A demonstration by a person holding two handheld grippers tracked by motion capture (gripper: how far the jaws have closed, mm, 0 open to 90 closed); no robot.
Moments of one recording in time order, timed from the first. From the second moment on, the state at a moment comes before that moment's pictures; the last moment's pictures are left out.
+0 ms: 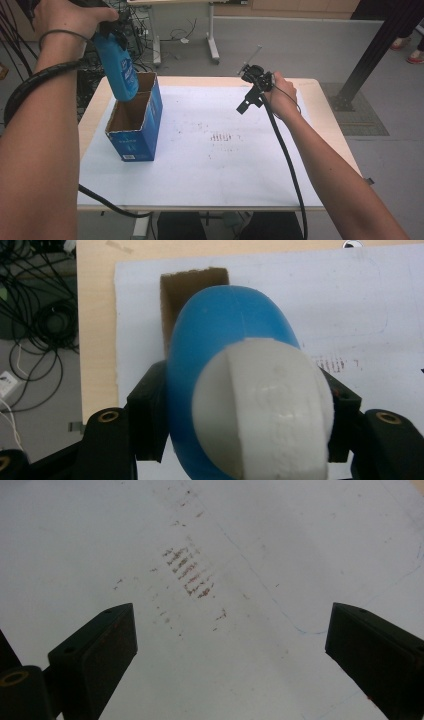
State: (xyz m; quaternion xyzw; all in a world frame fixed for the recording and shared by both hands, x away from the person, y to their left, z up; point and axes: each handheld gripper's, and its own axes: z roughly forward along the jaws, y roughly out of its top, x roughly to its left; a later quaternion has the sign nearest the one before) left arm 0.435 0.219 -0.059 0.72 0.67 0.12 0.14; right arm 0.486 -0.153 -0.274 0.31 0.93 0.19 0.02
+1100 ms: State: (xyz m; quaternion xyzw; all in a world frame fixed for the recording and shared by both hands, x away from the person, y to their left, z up) left arm 0.438 0.233 -0.117 0.72 0.67 0.10 0.13; right arm 0.486 -0.156 -0.273 0.31 0.93 0.19 0.03
